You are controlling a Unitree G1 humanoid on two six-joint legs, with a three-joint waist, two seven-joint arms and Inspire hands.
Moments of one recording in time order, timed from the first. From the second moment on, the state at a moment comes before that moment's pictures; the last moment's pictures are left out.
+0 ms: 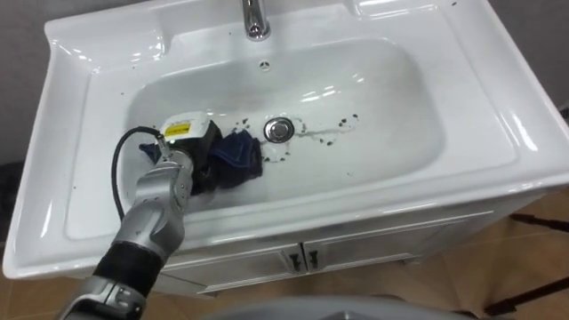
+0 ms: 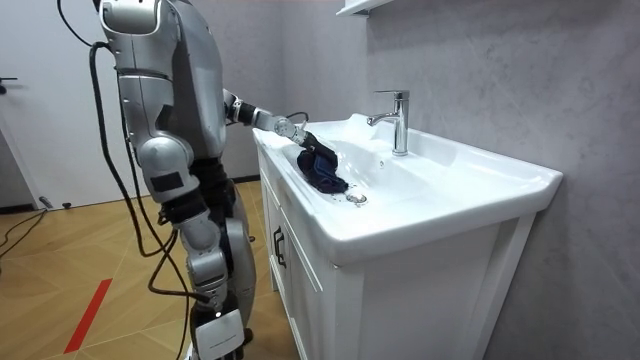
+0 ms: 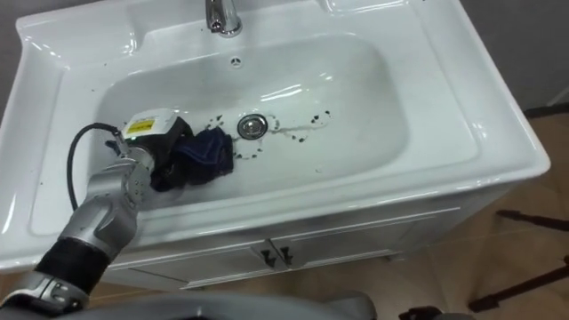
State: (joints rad) left arm -0.12 0.29 -0.32 0.38 0.99 0.28 -0.21; right arm 0.06 -0.30 0.09 1.23 -0.28 0.22 0.24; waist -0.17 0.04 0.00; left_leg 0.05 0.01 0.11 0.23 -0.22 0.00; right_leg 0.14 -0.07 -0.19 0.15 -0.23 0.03
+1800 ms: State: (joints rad) left arm -0.36 0.17 -0.56 0.50 0.52 0.15 -0.16; right arm 0.04 -0.31 0.10 1.25 -0.16 0.19 0.27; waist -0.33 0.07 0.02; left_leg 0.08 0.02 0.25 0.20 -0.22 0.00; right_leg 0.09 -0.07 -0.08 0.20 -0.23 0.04
